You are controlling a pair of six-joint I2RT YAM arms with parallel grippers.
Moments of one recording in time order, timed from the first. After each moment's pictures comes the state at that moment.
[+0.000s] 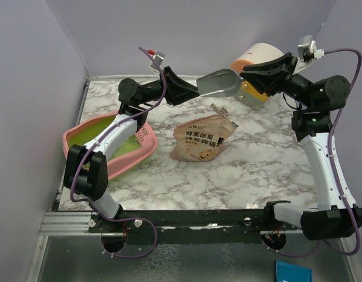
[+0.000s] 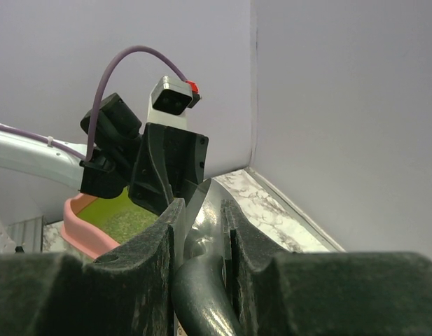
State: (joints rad) left arm -0.38 1.62 1.26 0.92 0.99 -0.95; right arm 0.06 1.20 1.36 0.41 -0.98 0.46
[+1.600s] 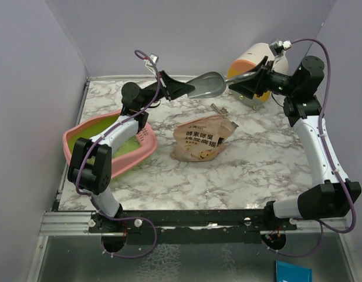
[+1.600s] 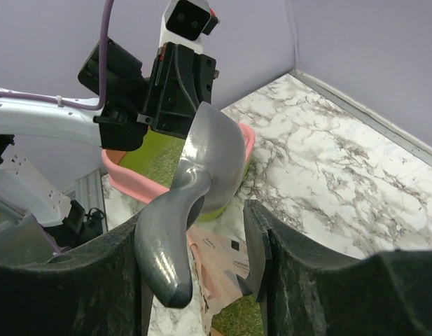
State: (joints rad) left arm -0.35 1.69 1.20 0.98 0.83 -1.27; right arm 0.06 1.37 1.45 0.02 -1.11 0.37
